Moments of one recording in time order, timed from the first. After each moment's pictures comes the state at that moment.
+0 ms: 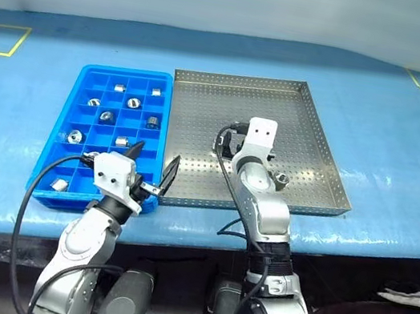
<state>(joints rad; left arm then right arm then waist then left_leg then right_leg) 0.26 0.12 -0.11 -0.59 -0.20 0.24 -0.20 -0.47 0.16 0.05 0.07 0.02 0.58 -0.19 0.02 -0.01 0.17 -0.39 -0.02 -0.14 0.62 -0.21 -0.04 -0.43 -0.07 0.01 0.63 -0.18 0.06</state>
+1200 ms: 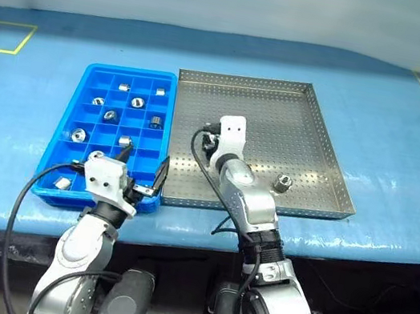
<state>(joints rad) 0.31 0.08 -0.08 -0.60 -0.19 0.20 -0.11 -0.53 0.15 0.14 0.17 0.08 0.57 -0.01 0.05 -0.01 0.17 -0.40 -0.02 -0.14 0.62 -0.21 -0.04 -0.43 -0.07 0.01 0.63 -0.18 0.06</state>
